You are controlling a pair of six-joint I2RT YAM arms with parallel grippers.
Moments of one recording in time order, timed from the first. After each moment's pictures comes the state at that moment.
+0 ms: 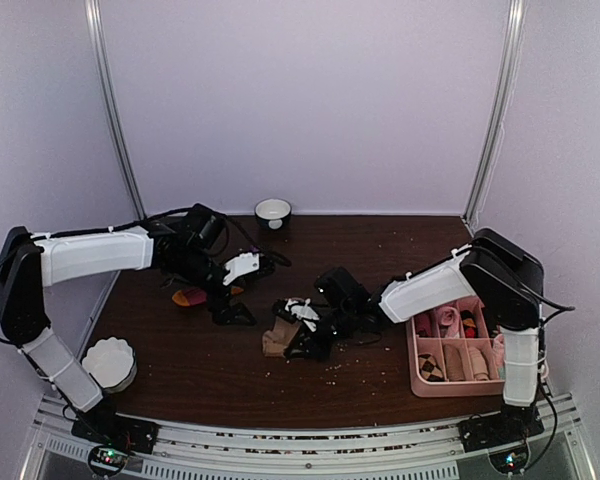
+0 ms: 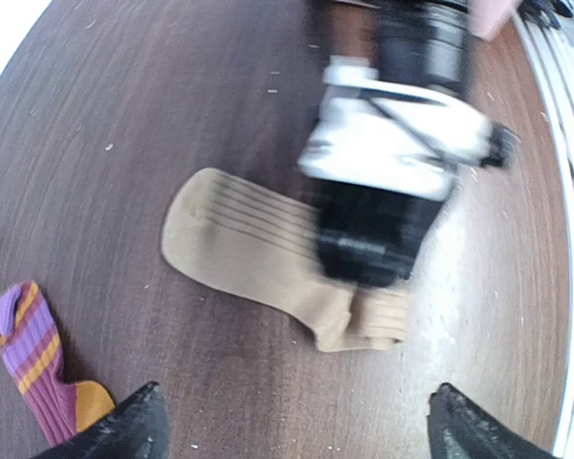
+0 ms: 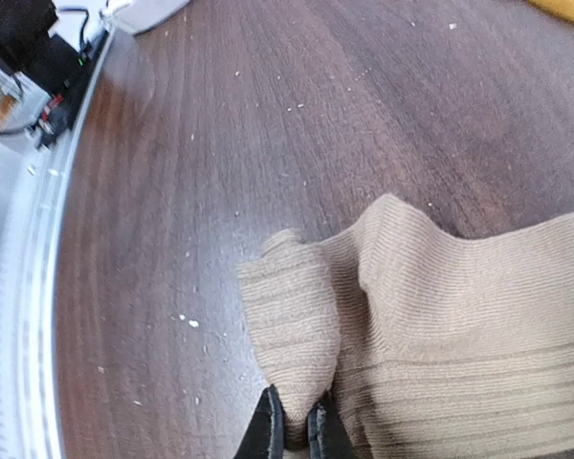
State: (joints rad) left arm -0.64 1.61 1.14 -0.57 0.46 0.70; right arm 0.92 2.05 1.13 0.07 -0.54 -0.07
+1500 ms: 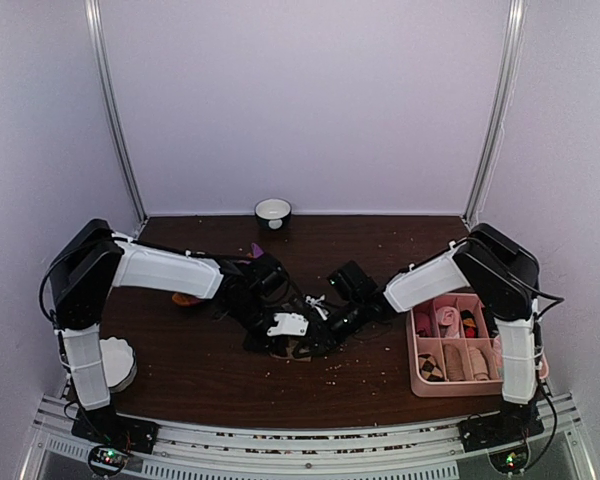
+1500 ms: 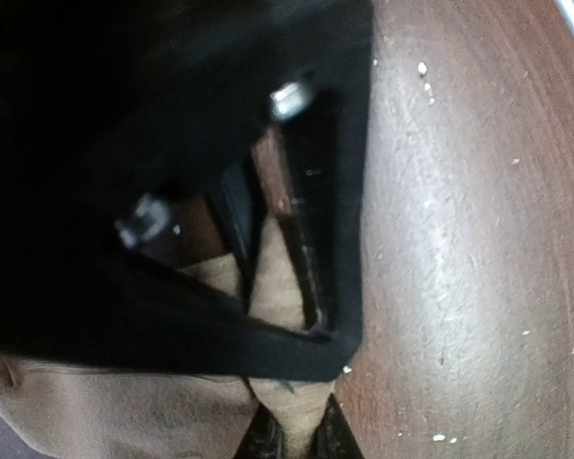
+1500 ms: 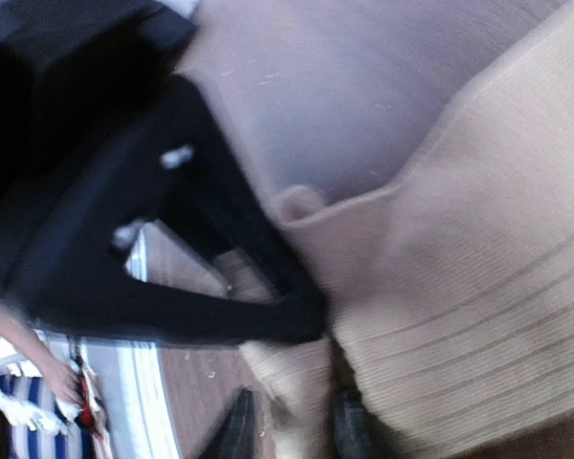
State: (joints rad) left arm -0.89 1.94 1.23 -0.53 0.31 0.87; right arm 0.81 2.11 1.16 0.00 -0.86 0.26
